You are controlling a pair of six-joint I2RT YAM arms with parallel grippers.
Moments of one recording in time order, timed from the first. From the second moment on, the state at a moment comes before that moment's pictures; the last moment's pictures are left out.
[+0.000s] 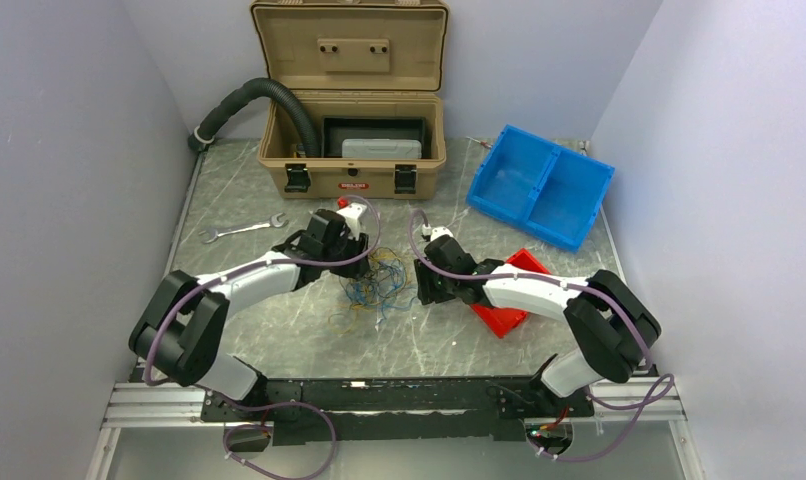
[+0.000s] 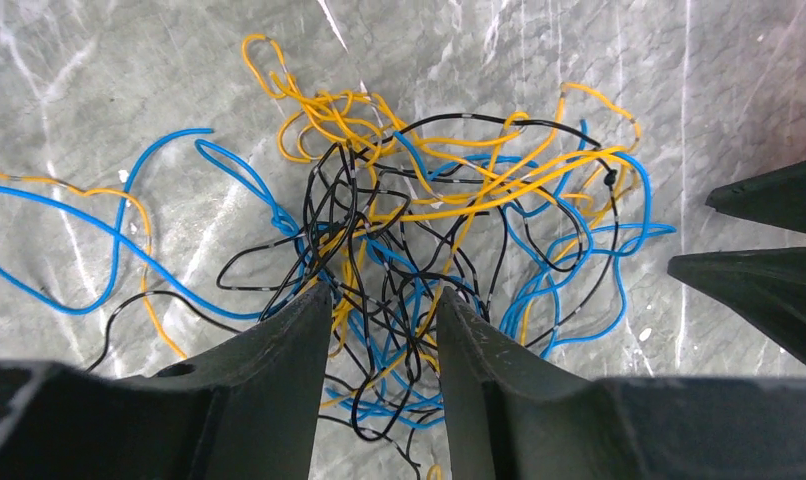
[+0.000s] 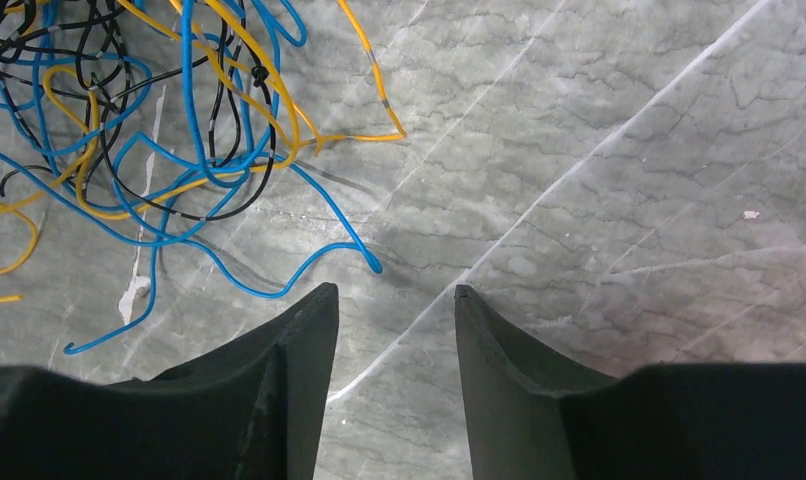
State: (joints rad) left arm -0.54 1.50 0.78 -0.05 0.13 -0.24; right arm 0.77 1.50 0.74 -0.16 0.08 0.46
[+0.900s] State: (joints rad) left arm -0.55 1.61 1.09 -0.27 0.18 -0.34; right arm 0.79 1.57 0.75 -0.09 0.02 0.39
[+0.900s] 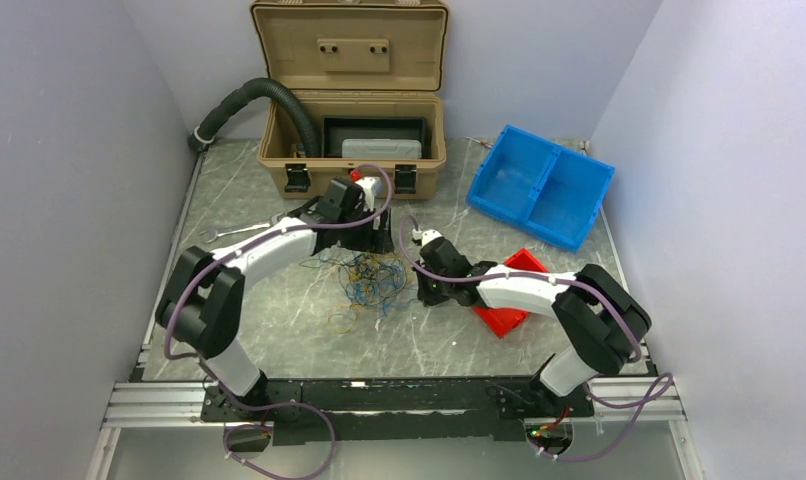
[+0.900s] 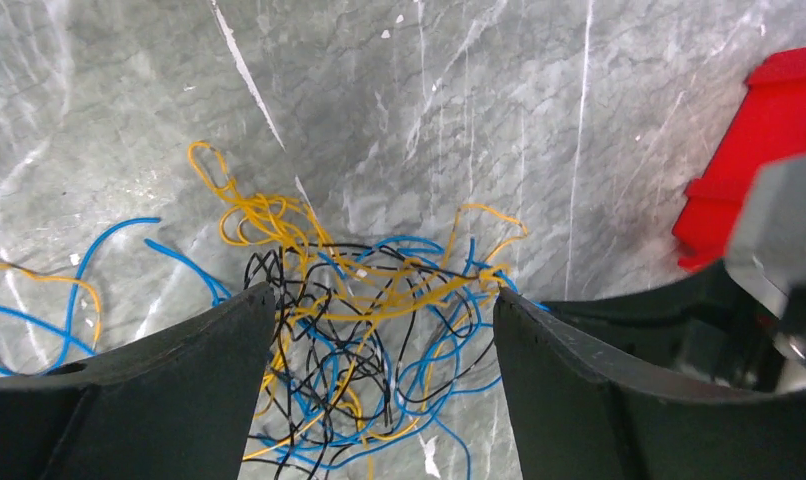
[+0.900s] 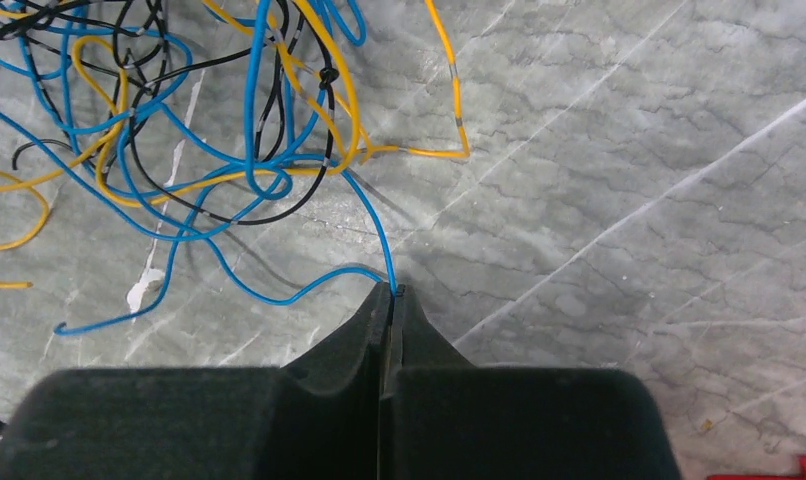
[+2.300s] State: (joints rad) left arm -0.59 1.63 1.21 -0.56 0.15 -1.06; right arm 0.80 1.39 0.65 -0.01 -0.01 0.40
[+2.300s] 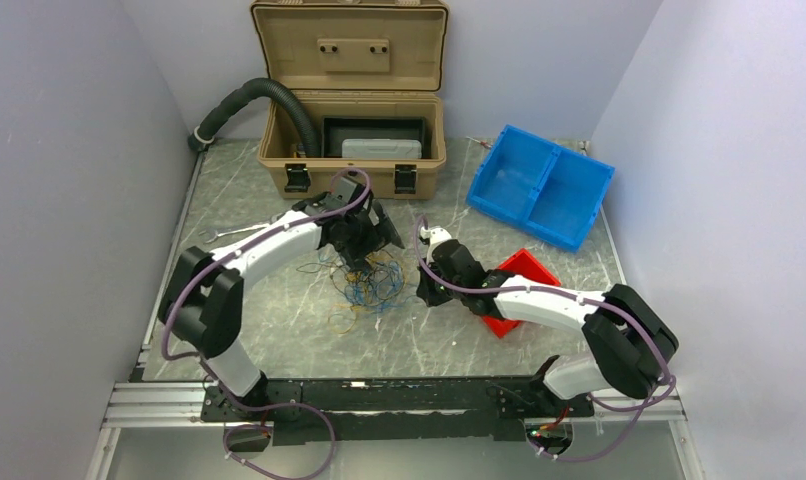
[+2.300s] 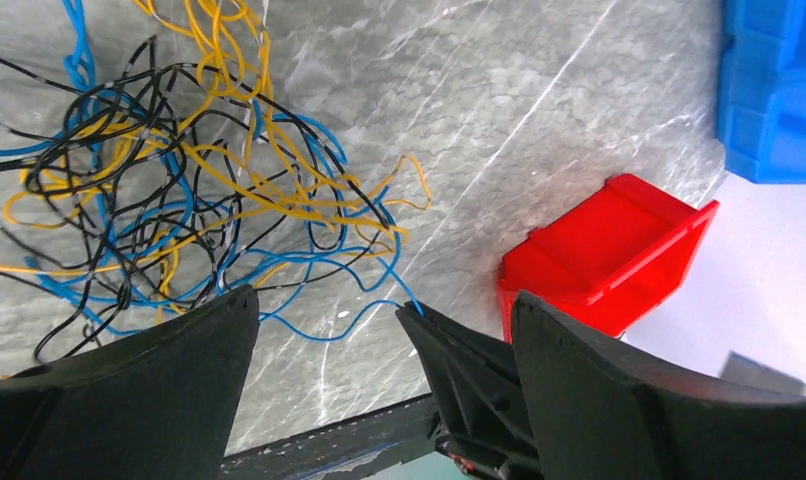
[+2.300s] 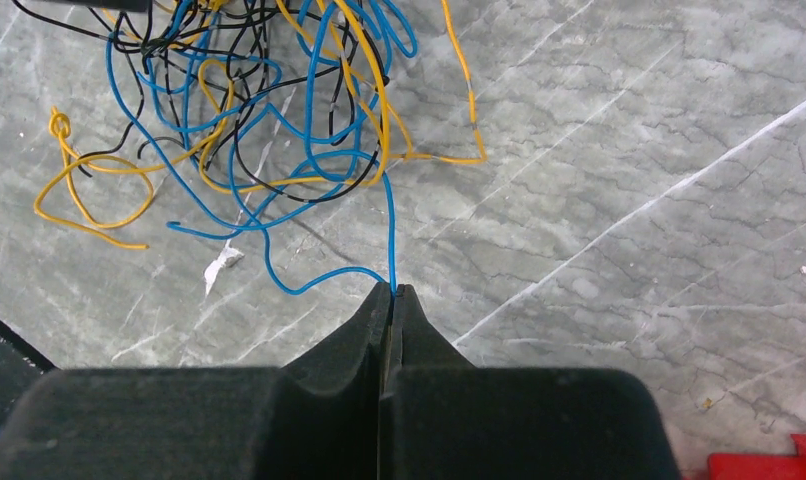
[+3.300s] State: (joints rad) left arm -0.38 1.74 1.18 -0.54 0.15 -1.11; right arm 0.80 1.15 0.58 -0.12 0.23 0.50
